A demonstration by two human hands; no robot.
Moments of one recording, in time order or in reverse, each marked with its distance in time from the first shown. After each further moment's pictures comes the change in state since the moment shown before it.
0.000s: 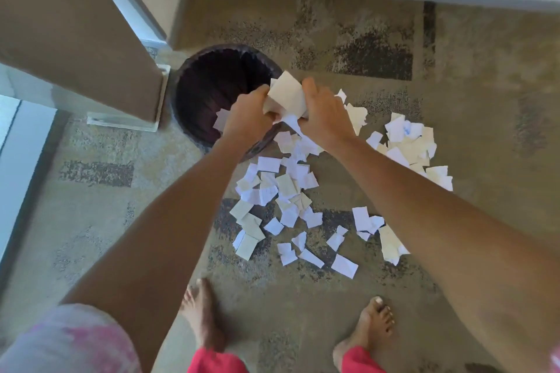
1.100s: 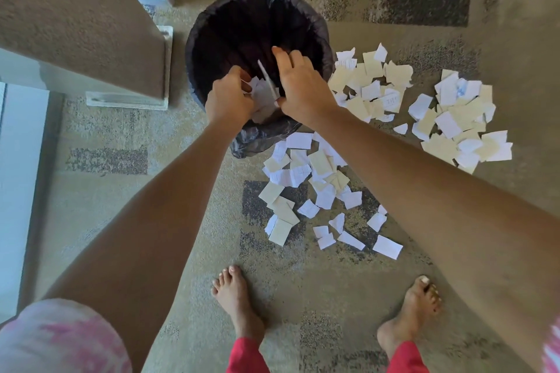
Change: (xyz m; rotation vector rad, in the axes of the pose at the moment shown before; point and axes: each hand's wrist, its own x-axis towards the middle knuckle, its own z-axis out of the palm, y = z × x) left_hand 0.036 -0.138 0.009 0.065 0.071 -0.251; right_hand 0.071 -0.069 0.119 -0.024 -0.136 -0.021
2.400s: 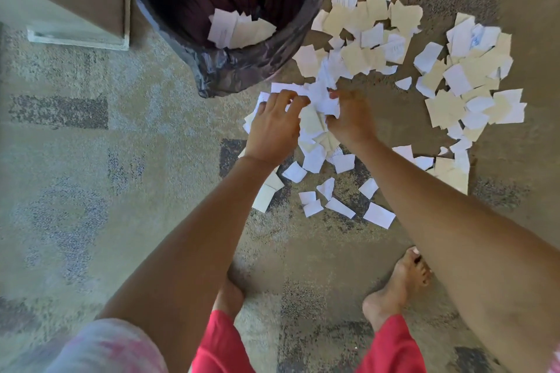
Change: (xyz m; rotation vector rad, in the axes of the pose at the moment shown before) left_hand -0.118 -0.024 0.164 0.195 0.076 0.639; right_hand -0.127 0.118 0.140 0.250 -0.075 0.415
